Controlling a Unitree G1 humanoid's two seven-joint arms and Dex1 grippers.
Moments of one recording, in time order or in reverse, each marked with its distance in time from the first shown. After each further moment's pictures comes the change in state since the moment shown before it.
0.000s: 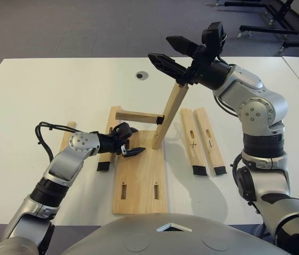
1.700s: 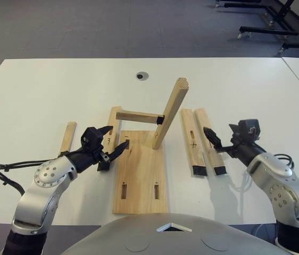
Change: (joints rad) left arm 0.488 -0.035 0.350 -0.463 -0.191 0.063 0.307; right arm 0.930 -0.114 -0.190 -0.435 -0.184 0.129 -0.421
